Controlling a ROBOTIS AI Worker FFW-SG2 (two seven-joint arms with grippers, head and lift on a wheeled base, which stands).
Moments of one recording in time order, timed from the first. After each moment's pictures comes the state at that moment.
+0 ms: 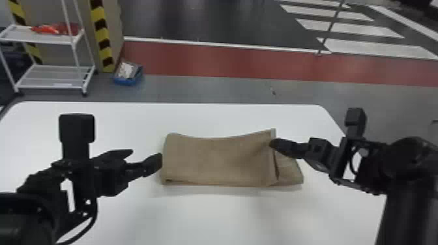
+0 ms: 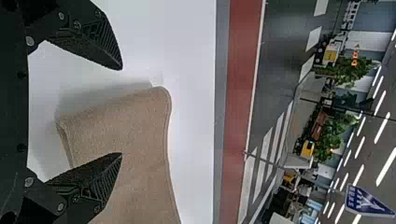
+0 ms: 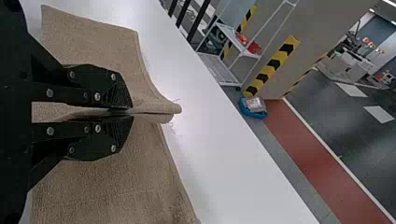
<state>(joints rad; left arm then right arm) 0.08 0.00 -0.04 -2.12 0.09 1.02 -0.35 -0.29 0.00 -0.55 -1.86 -0.21 1.55 0.55</state>
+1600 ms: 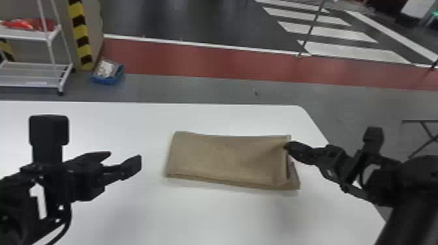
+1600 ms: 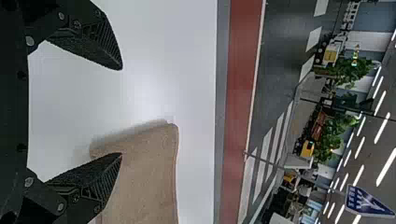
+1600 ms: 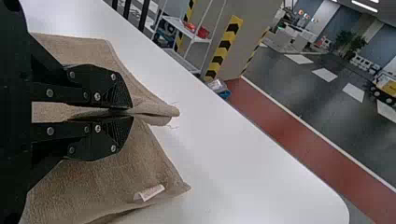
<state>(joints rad) 0.09 0.00 -0.04 -2.12 0.09 1.01 -0.36 -0.34 -0.03 -0.83 -1.77 -0.29 1.57 0.48</state>
